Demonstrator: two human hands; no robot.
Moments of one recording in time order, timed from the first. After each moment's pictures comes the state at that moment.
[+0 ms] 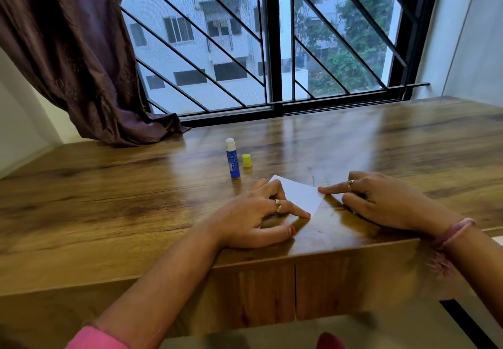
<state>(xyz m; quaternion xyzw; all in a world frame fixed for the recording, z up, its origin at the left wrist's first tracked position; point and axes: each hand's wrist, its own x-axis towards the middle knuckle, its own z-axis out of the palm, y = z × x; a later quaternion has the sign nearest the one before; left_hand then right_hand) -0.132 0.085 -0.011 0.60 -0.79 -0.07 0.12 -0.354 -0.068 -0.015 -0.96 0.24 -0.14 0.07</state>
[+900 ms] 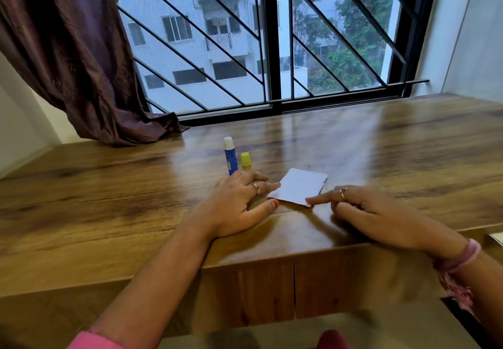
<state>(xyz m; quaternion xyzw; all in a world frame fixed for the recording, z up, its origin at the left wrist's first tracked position) -0.114 0.082 -0.016 0.68 -0.72 0.03 0.16 -0.355 -0.023 -0.013 -0.93 0.20 -0.18 0.26</state>
